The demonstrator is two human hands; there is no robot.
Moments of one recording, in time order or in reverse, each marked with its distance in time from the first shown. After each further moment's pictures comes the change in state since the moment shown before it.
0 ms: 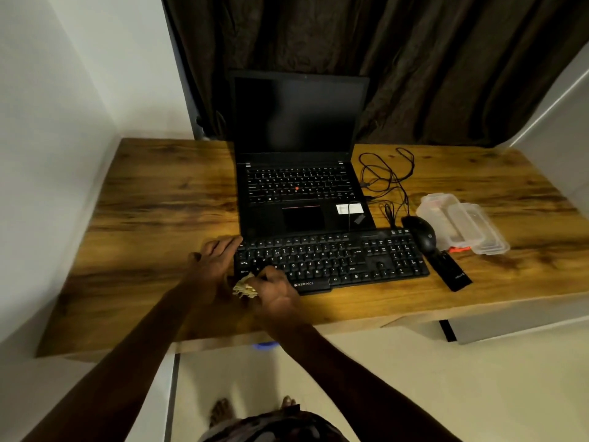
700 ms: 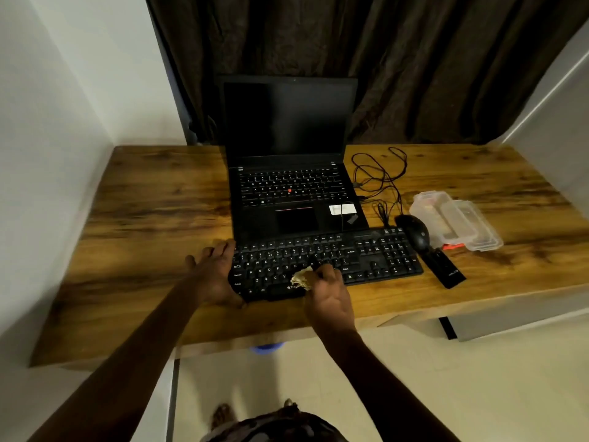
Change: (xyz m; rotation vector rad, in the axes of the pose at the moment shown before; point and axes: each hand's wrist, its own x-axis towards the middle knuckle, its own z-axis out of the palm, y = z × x) left_hand 0.002 0.023 -0.013 0.049 -0.103 -0.109; right_hand -0.031 0.079 -0.030 -0.128 0.211 0.220
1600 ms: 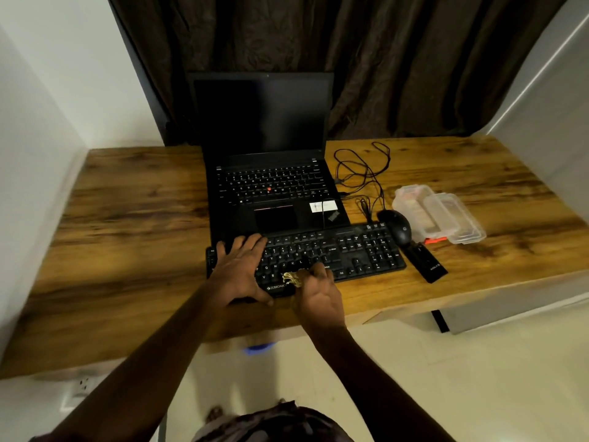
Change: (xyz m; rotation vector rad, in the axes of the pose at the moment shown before) left_hand 0.024 0.089 0.003 0.090 0.058 0.184; right_hand 0.006 0.017 -0.014 -0.015 -0.134 0.119
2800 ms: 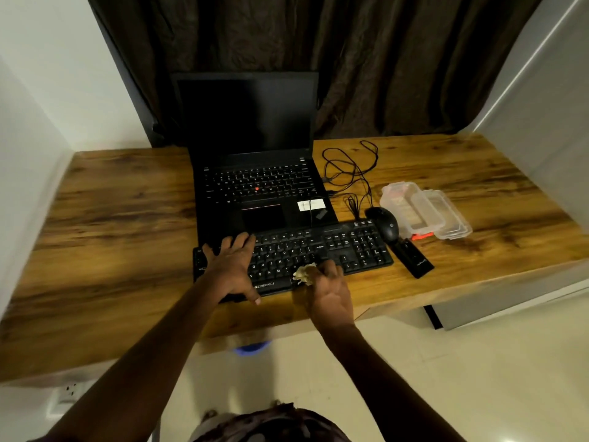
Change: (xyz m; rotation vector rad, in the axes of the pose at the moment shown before) left_hand -0.001 0.021 -0.012 -0.036 -0.122 -0.118; right_hand -0.001 0.046 -0.003 -0.030 0.071 -0.010
